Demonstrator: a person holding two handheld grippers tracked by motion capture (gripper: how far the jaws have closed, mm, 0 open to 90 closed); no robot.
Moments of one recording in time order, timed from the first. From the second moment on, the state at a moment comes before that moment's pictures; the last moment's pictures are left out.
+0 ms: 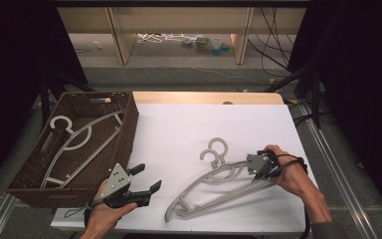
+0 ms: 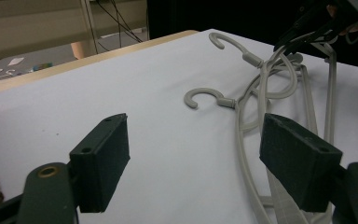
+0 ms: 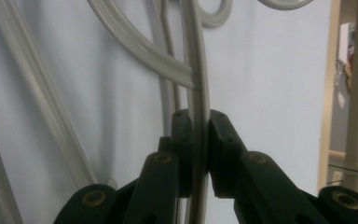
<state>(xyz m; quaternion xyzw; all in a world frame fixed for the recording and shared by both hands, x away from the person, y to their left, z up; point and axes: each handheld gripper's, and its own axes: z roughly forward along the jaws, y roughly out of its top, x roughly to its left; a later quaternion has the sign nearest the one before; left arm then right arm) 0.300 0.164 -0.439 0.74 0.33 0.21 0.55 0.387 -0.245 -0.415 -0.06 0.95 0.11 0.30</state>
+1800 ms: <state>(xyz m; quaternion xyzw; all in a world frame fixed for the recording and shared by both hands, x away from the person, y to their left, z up) 0.381 0.004 -0.407 0.86 0.22 0.04 0.45 0.373 -0.251 -0.378 -0.11 0.92 0.19 0.33</state>
